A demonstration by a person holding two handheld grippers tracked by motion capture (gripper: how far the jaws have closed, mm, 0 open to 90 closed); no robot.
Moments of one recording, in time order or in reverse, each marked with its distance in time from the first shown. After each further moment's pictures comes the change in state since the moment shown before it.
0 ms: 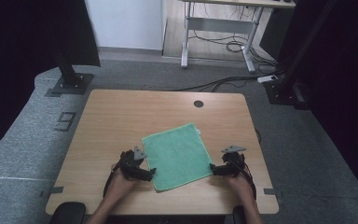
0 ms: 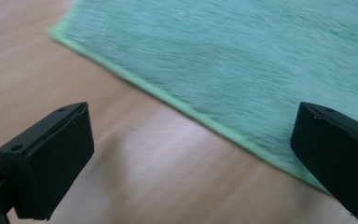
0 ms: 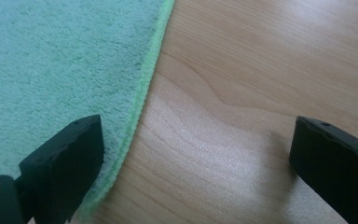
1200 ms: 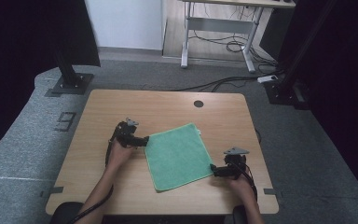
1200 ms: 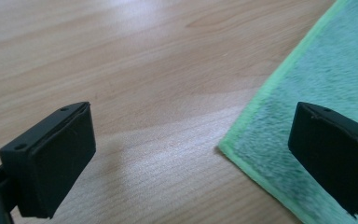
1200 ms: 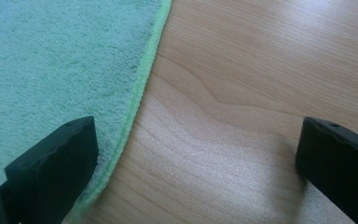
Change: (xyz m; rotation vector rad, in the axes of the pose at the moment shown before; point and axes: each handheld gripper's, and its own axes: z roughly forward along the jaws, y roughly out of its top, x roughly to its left) left arm 0.088 0.052 0.052 0.000 0.088 -0.169; right arm -0.002 -0.009 0.001 -0.061 -0.001 0.012
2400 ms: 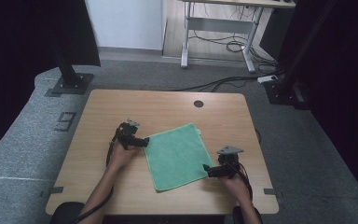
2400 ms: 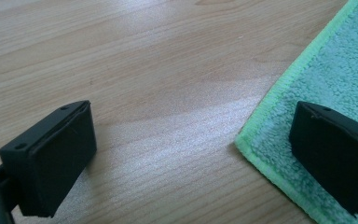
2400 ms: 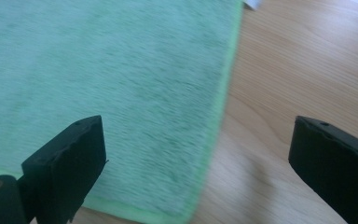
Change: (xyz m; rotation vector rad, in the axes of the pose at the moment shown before) left arm 0.001 -0.003 0.009 0.027 0.008 -0.011; right arm 0.030 0.021 -0.011 -0.027 0.096 -0.058
